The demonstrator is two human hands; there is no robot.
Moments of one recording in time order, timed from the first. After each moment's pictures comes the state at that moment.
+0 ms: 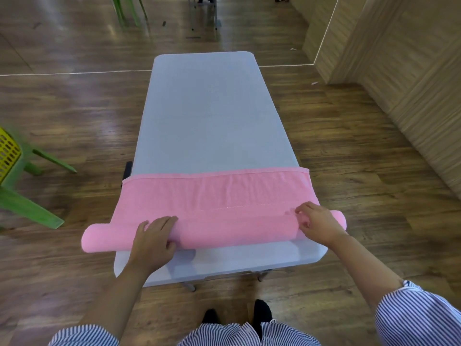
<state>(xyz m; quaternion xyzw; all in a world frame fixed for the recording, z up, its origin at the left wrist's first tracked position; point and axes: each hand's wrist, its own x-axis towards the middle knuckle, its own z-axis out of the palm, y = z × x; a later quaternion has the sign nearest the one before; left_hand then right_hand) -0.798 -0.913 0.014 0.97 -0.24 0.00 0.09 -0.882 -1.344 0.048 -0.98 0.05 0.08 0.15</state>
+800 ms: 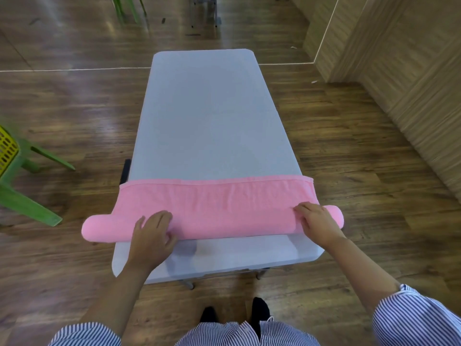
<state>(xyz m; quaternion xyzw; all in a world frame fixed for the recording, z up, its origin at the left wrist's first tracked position) -0.802 -0.920 0.018 0.97 -0.22 0.01 0.11 -0.886 -1.342 0.038 -0.99 0.03 0.04 0.13</state>
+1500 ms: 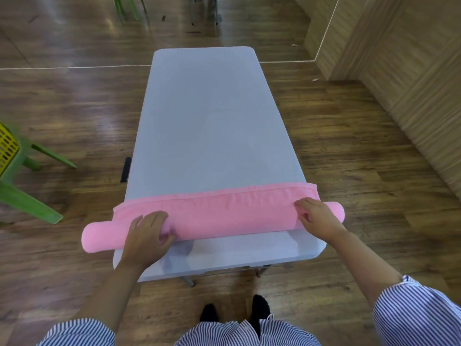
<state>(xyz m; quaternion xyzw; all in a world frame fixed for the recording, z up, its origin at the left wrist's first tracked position) -0.802 -0.908 0.021 0.97 -0.22 0.01 0.12 -0.881 -1.347 0.046 -0.98 0.05 0.09 0.17</state>
